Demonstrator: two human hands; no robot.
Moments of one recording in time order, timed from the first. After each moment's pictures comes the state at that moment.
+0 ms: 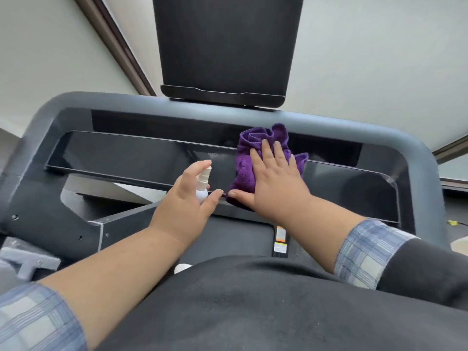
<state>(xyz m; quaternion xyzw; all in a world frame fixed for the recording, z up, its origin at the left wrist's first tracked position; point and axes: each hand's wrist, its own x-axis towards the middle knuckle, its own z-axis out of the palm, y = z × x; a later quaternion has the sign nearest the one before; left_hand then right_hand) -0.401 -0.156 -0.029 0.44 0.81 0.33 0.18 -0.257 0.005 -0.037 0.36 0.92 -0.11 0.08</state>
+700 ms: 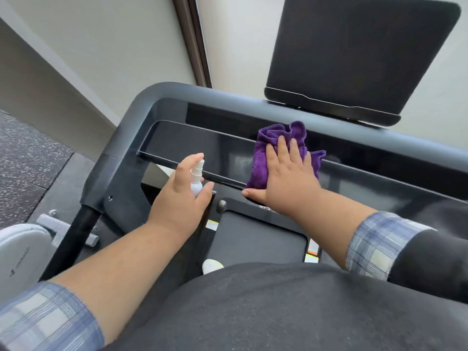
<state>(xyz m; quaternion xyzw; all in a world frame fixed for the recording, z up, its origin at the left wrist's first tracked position) -0.554 -0.261 -0.024 0.34 0.87 0.32 0.13 -0.420 -0.058 -0.042 0.32 0.94 -0.08 0.10</state>
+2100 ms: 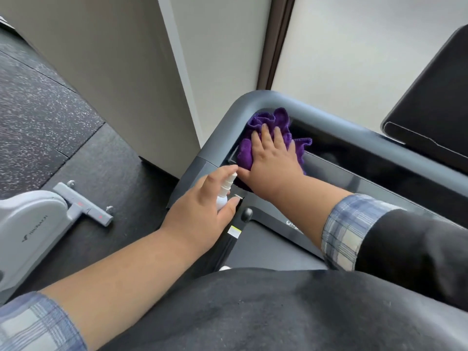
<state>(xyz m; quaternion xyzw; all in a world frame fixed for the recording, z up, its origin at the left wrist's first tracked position) -0.676 -0.364 -0.025 0.37 0.85 0.35 0.12 -0.654 -0.161 -0.041 0.24 0.96 -0.06 0.12</state>
